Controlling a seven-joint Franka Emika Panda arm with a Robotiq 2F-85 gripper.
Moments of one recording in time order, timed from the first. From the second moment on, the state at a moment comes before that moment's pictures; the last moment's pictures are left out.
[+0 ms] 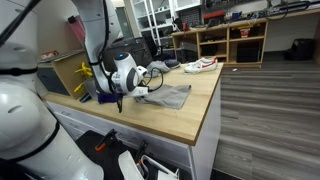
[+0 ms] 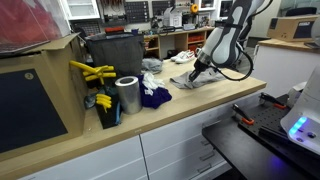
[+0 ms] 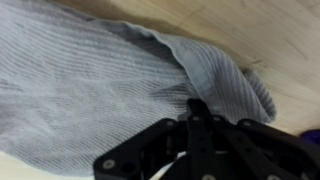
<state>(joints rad) -0.23 0.48 0.28 -2.57 -0.37 3.47 -0.13</state>
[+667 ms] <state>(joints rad) -0.32 0.49 0.42 -2.61 -0.46 3.45 -0.11</state>
